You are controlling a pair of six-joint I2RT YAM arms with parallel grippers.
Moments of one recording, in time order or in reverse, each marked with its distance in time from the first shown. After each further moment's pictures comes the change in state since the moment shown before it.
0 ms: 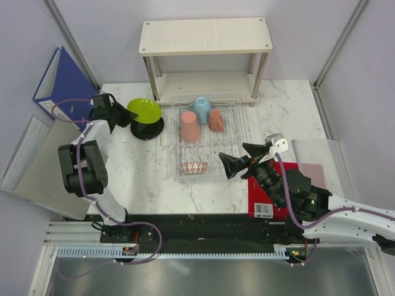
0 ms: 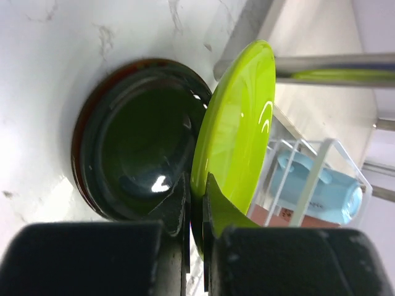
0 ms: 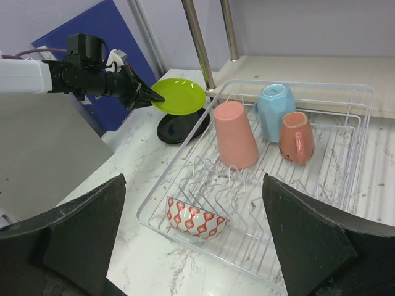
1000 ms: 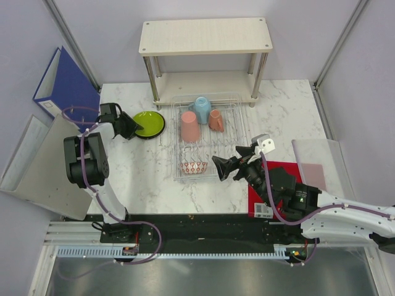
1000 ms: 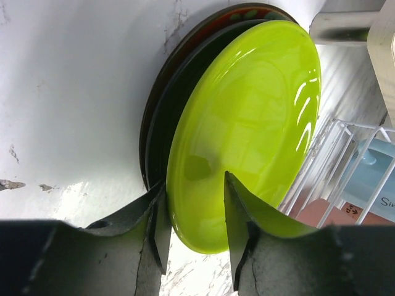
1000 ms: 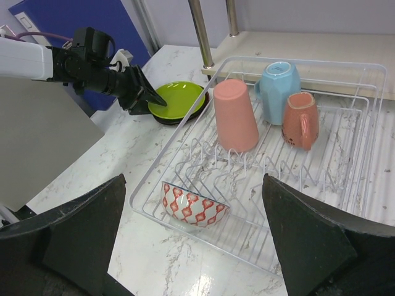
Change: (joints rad) left arm 0.006 0.138 -0.033 -0.038 -0.006 0.091; right arm -0.013 0.084 -0.009 -0.008 -0.020 0.035
